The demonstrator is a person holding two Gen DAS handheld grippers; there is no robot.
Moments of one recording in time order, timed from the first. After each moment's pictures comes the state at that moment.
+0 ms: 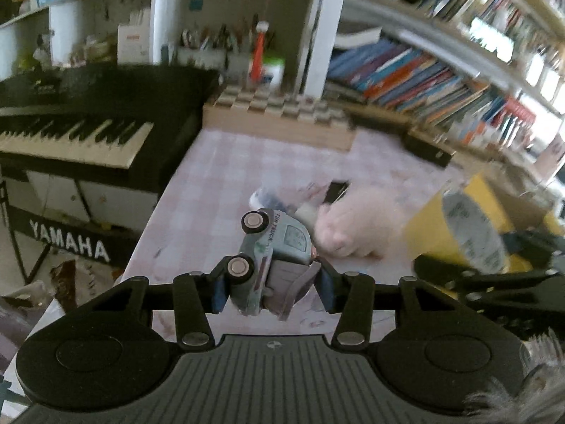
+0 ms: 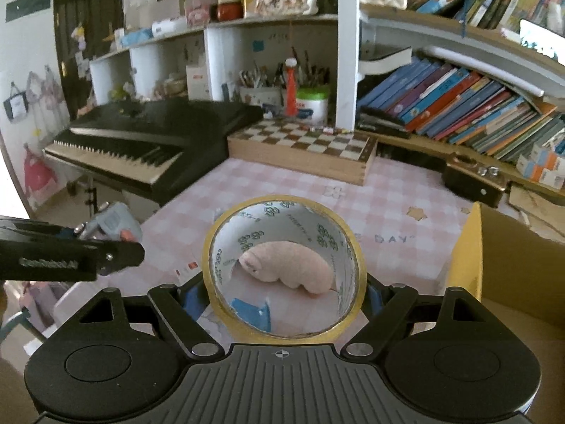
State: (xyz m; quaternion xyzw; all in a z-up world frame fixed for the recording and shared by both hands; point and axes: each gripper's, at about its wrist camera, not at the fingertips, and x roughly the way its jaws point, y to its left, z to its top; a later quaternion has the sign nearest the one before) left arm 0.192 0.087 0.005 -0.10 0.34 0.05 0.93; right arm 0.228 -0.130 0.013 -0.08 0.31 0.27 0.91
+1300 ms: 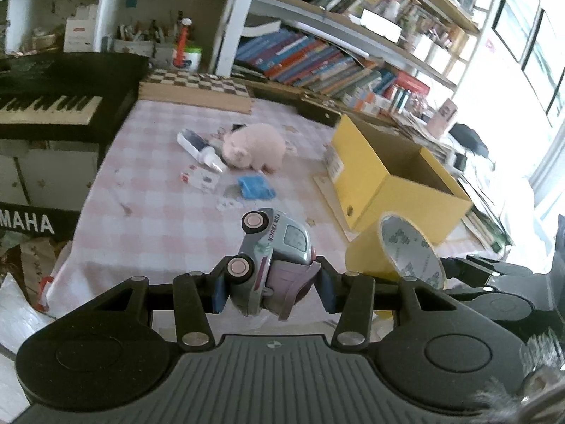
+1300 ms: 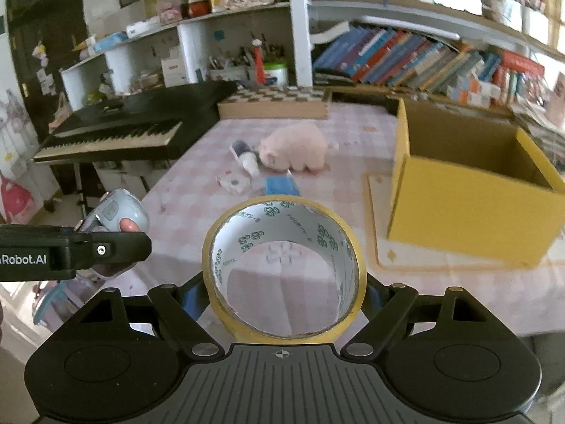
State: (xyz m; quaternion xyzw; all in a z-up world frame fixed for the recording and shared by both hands) left arm 0.020 0.067 0.011 -0.12 0.35 -0.11 0.92; right arm 0.037 -0.154 0.007 -0.02 0.36 0.17 0.92
